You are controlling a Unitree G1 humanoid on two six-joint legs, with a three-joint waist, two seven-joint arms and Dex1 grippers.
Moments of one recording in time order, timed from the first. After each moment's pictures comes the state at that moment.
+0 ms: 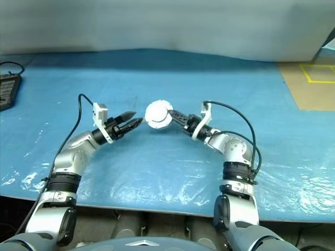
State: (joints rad) left arm -0.45 0.31 0.15 0.34 -0.55 0.29 -0.97; right arm -0.60 -0.04 -0.42 0.28 0.82 1.05 0.51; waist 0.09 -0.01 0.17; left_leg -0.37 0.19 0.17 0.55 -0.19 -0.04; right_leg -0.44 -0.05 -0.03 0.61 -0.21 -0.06
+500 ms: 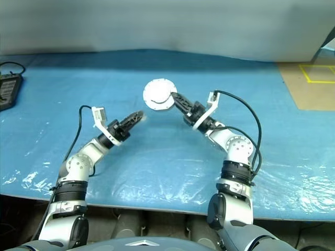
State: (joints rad) left arm -0.38 0.16 0.28 0.19 -0.89 0.63 -0.80; right arm -0.61 0.00 -0.46 0.16 1.04 1.06 0.42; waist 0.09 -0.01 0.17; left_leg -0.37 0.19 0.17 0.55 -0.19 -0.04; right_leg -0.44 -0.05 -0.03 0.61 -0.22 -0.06
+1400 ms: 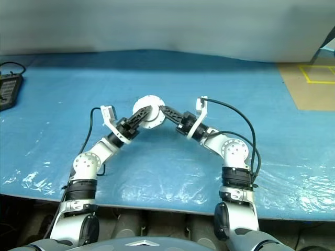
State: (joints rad) left arm -0.40 0.07 0.27 0.18 -0.95 0.70 -0.76; right arm -0.53 -0.05 -0.28 0.10 1.02 1.05 0.46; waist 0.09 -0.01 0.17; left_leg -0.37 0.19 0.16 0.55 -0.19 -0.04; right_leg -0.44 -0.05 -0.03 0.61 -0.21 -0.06
